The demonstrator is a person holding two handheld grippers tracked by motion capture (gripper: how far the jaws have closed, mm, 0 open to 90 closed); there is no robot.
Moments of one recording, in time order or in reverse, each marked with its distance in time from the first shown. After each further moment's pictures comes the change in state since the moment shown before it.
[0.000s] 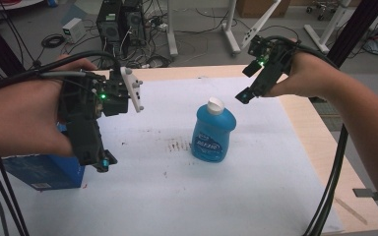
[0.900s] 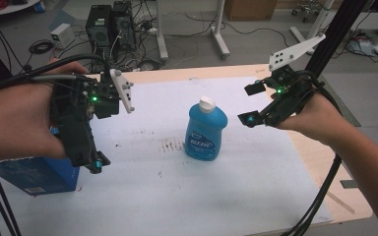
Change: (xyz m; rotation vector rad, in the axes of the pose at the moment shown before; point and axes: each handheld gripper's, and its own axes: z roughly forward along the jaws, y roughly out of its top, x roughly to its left) left arm -0.003 -0.005 0.001 -0.012 0.005 0.011; right arm 0.061 -0.072 -0.010 -0.381 0.012 0.068
